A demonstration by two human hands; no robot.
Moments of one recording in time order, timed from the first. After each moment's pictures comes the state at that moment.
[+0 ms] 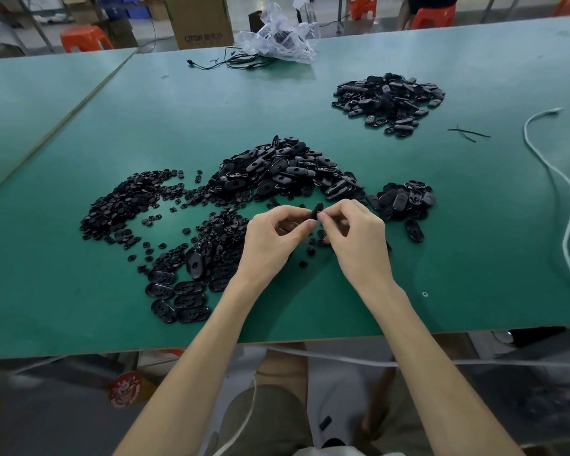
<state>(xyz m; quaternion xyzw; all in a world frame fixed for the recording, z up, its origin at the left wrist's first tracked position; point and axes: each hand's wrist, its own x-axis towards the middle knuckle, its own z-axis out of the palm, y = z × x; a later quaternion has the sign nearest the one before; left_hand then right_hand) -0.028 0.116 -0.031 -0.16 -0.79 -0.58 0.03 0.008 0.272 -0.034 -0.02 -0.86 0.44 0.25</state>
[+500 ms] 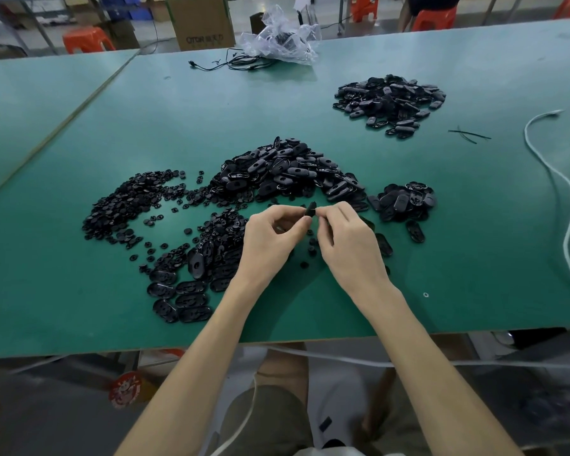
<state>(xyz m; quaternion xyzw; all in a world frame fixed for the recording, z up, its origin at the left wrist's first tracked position) -0.029 0.115 -0.033 -0.13 -0.79 -0.60 0.05 0.015 0.259 -0.028 0.04 -0.92 0.31 0.24</state>
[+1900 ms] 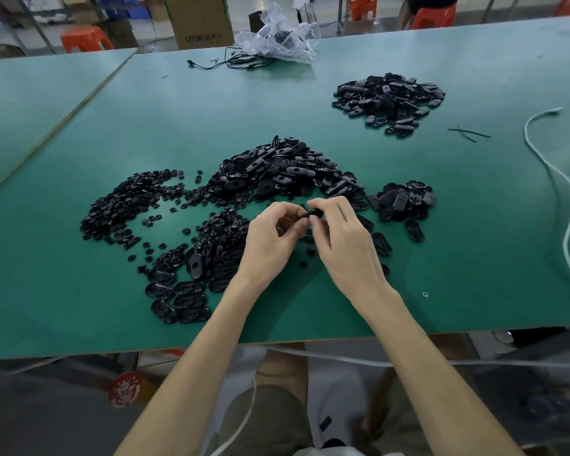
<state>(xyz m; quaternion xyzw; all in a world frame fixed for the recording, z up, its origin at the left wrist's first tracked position) -0.030 0.115 -0.033 -0.18 -0.82 -0.54 0.05 0.019 0.257 -0.026 0.07 -0.91 0.33 0.25</state>
